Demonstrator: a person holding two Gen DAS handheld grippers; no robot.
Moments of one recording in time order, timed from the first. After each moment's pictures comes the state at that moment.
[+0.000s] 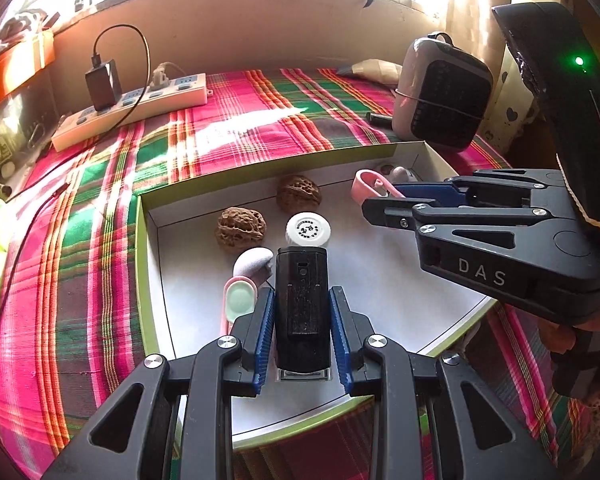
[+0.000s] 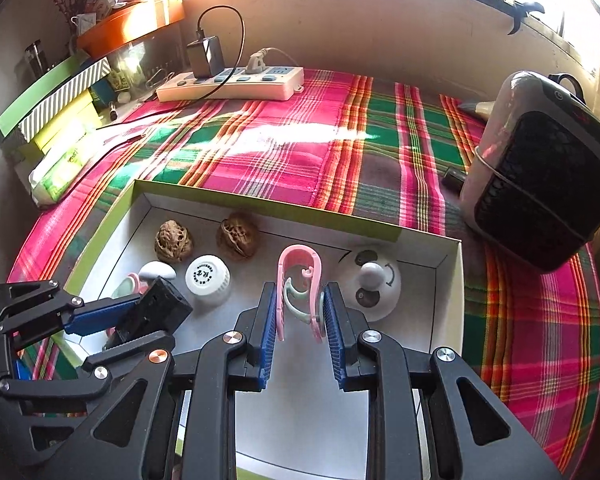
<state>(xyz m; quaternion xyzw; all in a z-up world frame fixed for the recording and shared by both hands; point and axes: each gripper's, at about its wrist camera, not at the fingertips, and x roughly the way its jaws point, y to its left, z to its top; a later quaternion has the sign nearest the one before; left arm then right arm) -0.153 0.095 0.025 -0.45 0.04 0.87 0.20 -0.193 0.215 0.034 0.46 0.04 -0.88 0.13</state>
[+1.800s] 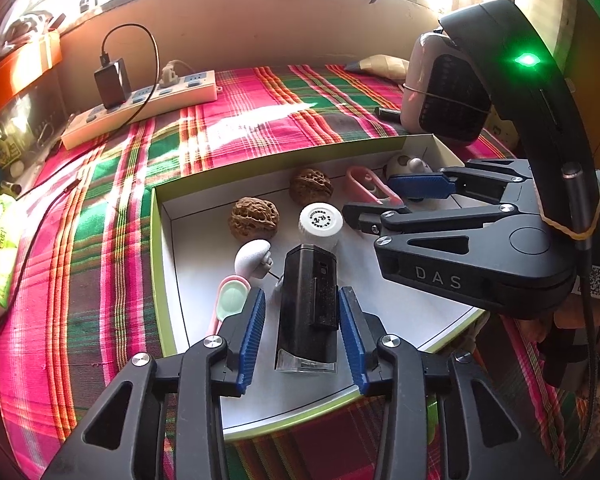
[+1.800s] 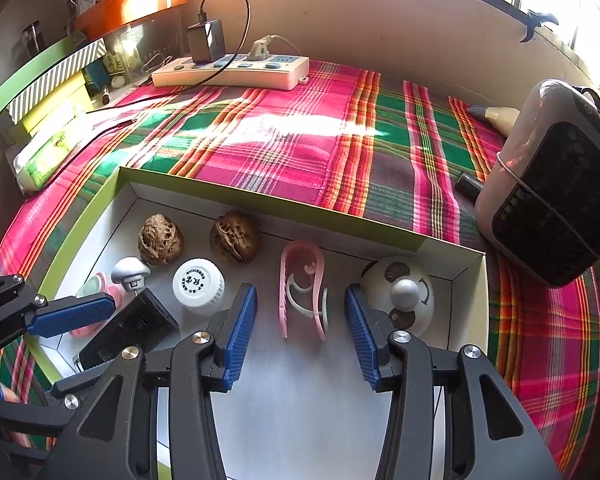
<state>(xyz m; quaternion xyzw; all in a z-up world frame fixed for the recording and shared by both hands) -0.149 0.089 0.023 -0.45 0.05 0.87 0.19 -0.203 0.201 0.020 0.47 0.07 -0.87 0.11</state>
